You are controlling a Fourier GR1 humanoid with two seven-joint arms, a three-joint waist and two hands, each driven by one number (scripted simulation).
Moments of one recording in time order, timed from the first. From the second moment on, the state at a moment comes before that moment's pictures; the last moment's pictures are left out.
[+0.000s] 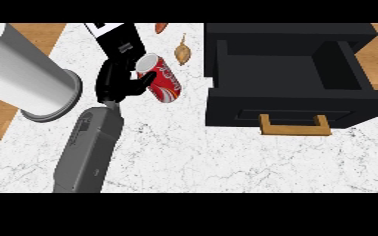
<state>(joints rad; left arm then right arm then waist) -0.58 0.01 0.18 -0.97 0.26 -0.02 -0.19 0.51 -0.01 -0.71 -2.31 -0.56 0.47 0.23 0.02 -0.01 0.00</state>
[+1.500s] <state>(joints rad) -1.08 0.00 -0.13 -1.03 0.31 0.55 0.15 0.45 -0.02 -0.69 -2.29 -0.57 0.47 0.25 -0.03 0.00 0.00</state>
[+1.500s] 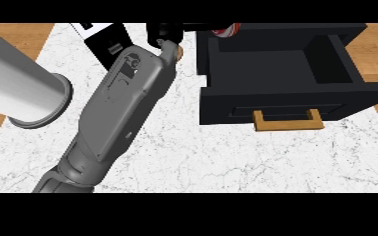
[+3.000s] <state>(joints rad) -1.38 0.00 -0.46 -0.55 0.79 0.69 -0.07 0.37 -0.01 -0.66 -2.30 -0.53 0.46 0.30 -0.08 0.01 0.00</state>
